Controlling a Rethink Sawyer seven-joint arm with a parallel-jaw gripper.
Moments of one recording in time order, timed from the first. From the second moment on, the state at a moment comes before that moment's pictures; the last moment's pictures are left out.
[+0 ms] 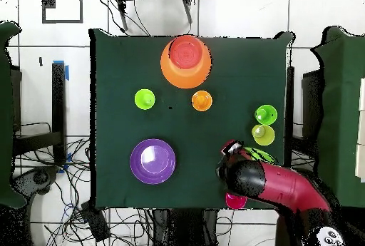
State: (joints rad) arm -0.58 -0.85 0.00 1.96 -0.32 0.34 2.30
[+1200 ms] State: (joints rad) arm -0.27 -0.85 0.02 1.57 -0.32 0.77 2.30
